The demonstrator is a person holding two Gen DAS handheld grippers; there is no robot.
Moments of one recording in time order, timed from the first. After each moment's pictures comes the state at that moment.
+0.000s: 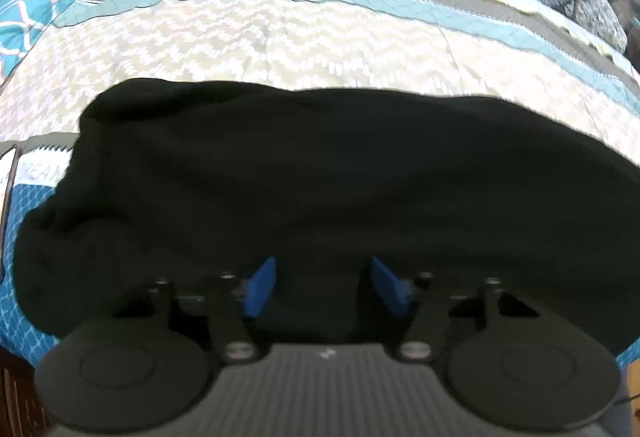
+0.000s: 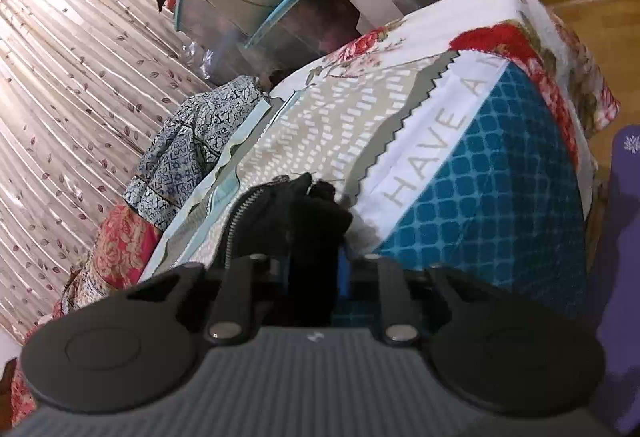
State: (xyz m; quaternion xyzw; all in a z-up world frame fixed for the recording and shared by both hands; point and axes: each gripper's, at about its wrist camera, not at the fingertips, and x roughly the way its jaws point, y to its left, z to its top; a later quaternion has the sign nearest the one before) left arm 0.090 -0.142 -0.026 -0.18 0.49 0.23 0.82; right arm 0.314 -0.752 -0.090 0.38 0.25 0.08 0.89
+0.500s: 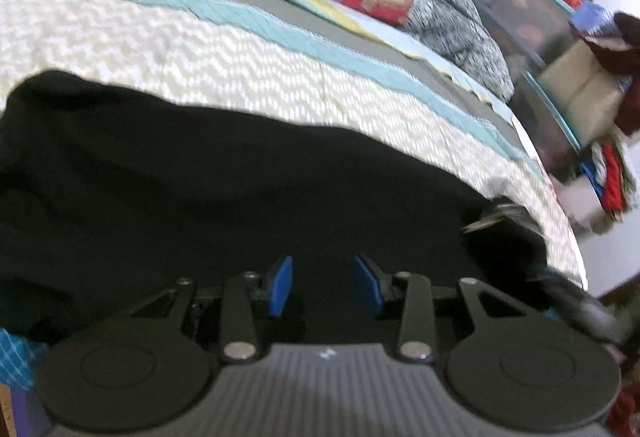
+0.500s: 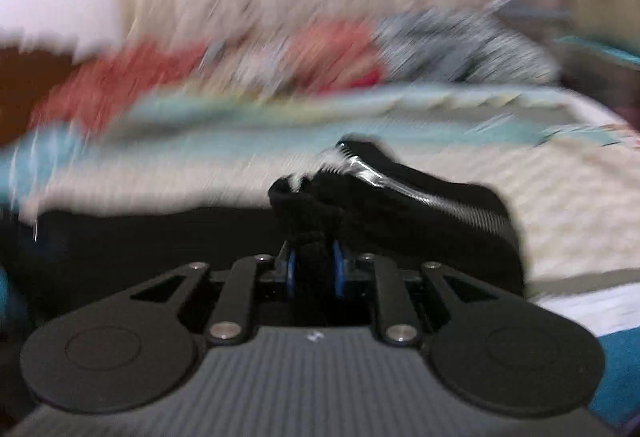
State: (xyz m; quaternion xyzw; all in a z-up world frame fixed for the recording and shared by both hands) left arm 0.062 -0.160 -0.001 -0.29 0.41 0.07 0.86; right arm 0.241 -0.496 -0.039 -0.04 0.28 0.38 0.88
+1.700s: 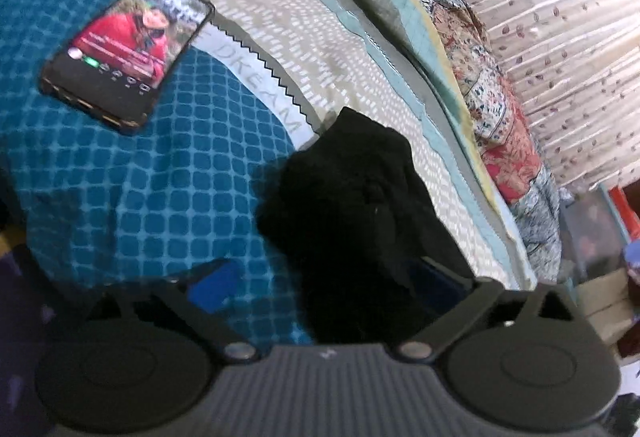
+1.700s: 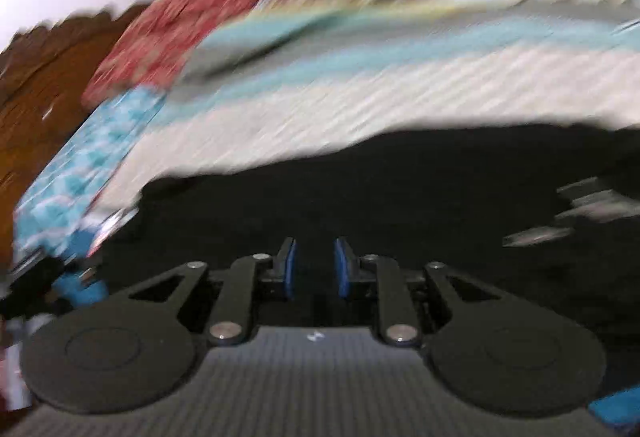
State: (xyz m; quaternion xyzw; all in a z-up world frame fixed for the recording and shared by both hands) left arm -0.106 0.007 -0.056 -0.51 0.24 0.23 0.79; right arm 0.192 -0.313 -0.035 0.03 0.43 0.47 0.77
